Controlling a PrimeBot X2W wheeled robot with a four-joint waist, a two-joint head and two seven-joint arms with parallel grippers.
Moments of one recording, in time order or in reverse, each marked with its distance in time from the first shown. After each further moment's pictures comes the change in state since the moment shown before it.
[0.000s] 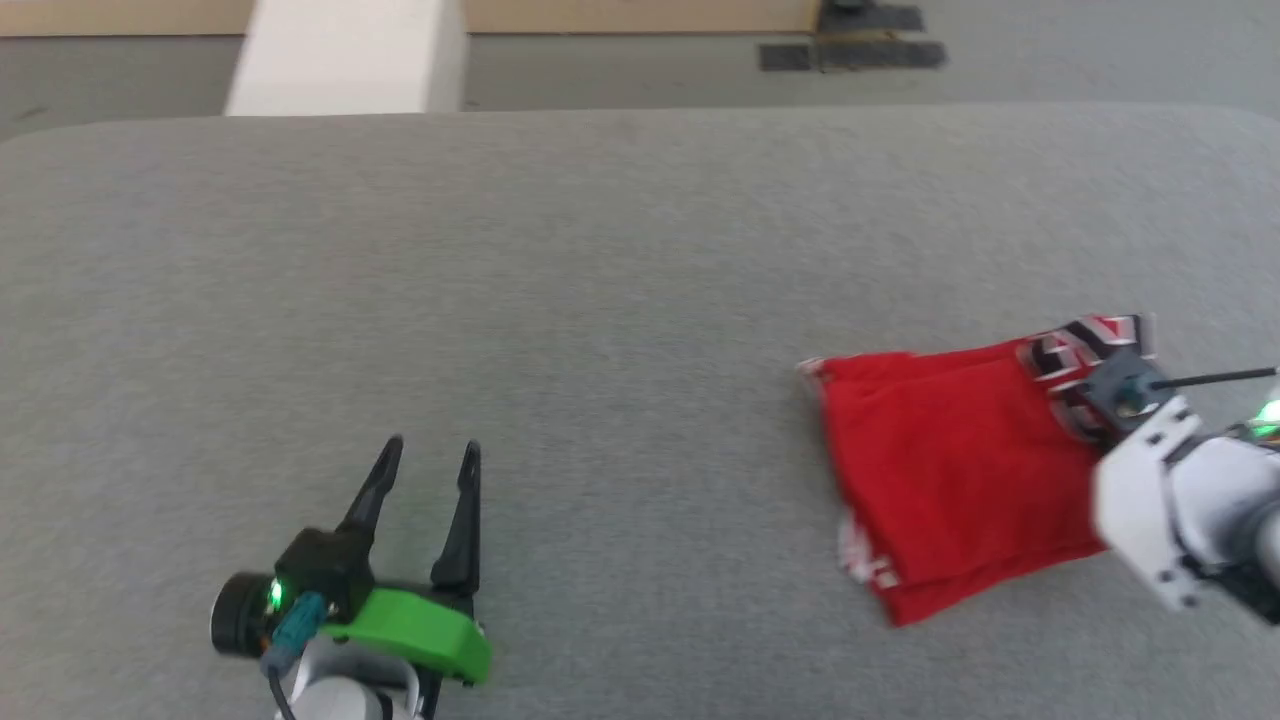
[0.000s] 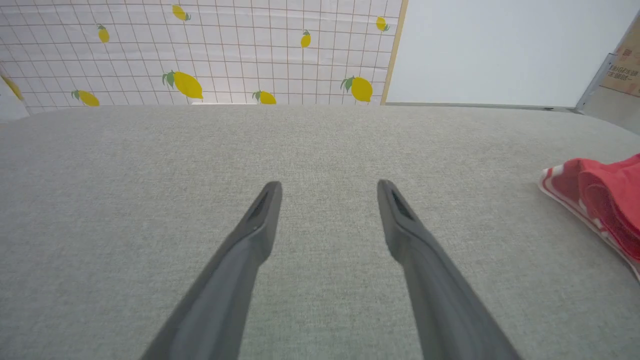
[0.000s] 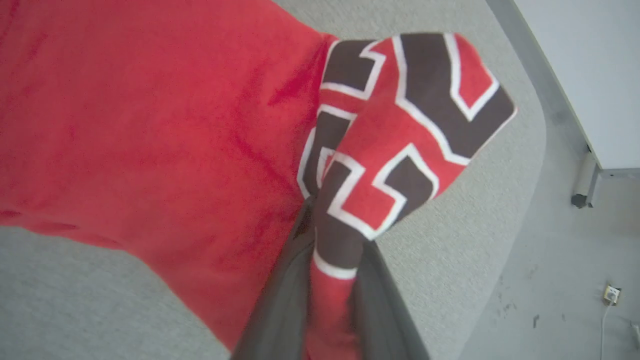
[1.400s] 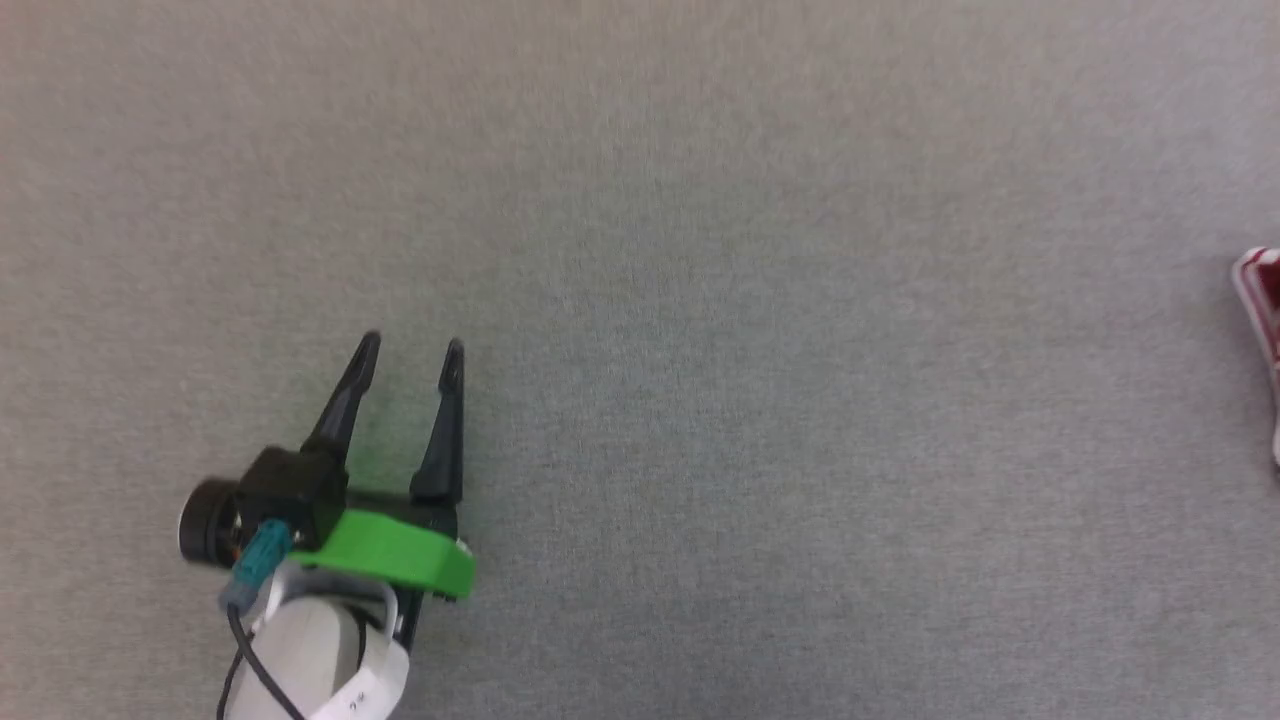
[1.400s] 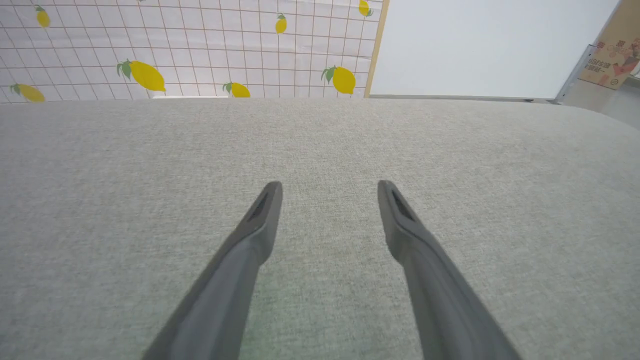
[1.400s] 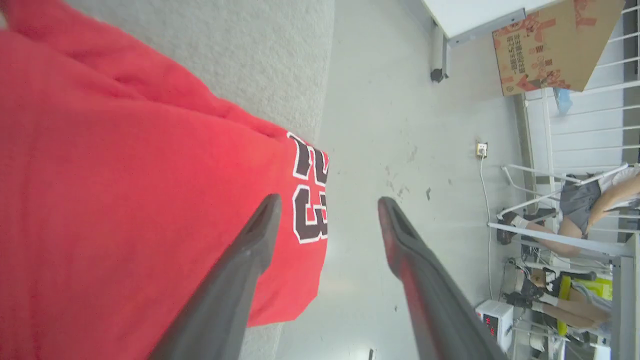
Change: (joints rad) left arm -0.123 0.035 -0.010 -0.055 -0.031 -0.003 0.000; right arm -0.119 -0.104 -0.415 0.501 -0.266 0.000 -0.383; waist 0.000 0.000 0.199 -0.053
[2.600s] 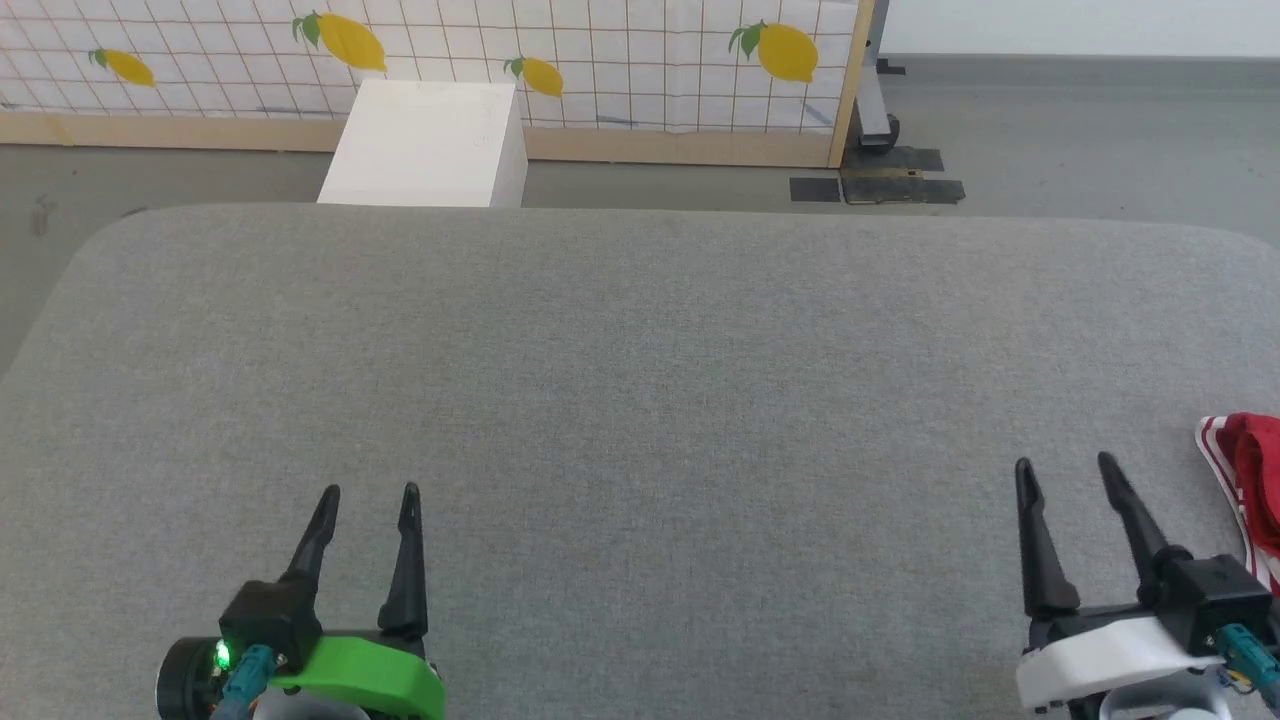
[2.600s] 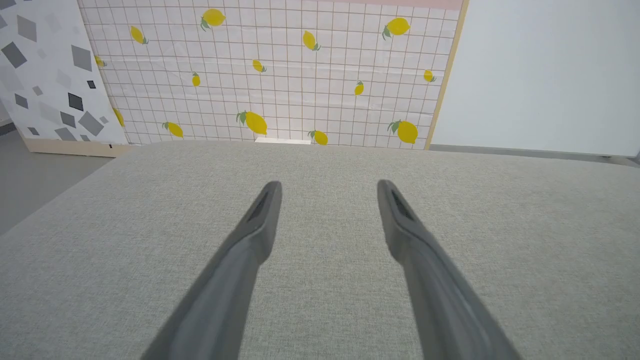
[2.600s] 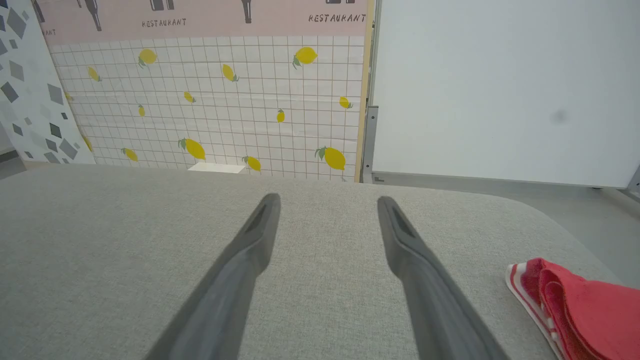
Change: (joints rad) left arm 0.212 -0.042 0.101 0.009 0.042 0.019 0.000; right arm 0.528 0.767 -0.160 -0.455 0.033 0.000 -0.568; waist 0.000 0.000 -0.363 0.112
